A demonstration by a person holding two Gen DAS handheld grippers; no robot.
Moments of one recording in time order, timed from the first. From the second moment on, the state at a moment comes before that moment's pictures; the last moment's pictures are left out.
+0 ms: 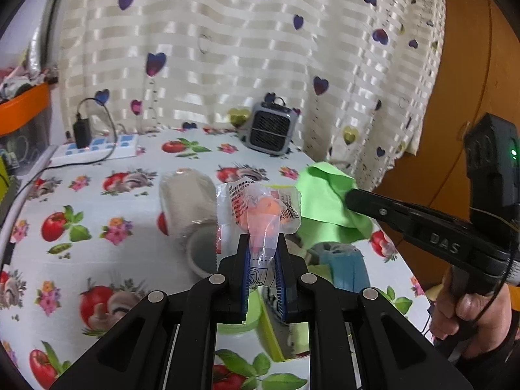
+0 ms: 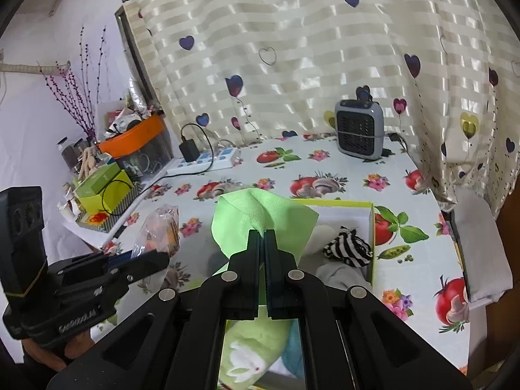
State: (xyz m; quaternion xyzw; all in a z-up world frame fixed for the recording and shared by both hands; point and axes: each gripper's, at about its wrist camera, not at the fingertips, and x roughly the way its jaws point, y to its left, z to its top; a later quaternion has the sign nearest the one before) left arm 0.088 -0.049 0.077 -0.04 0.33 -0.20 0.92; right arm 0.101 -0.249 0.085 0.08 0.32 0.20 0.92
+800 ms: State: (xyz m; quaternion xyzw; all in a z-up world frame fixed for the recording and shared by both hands) left arm 0.135 -0.115 0.038 -0.03 0.39 -0.24 0.89; right arm 0.117 -0.301 0.042 0.11 0.36 0.18 0.91
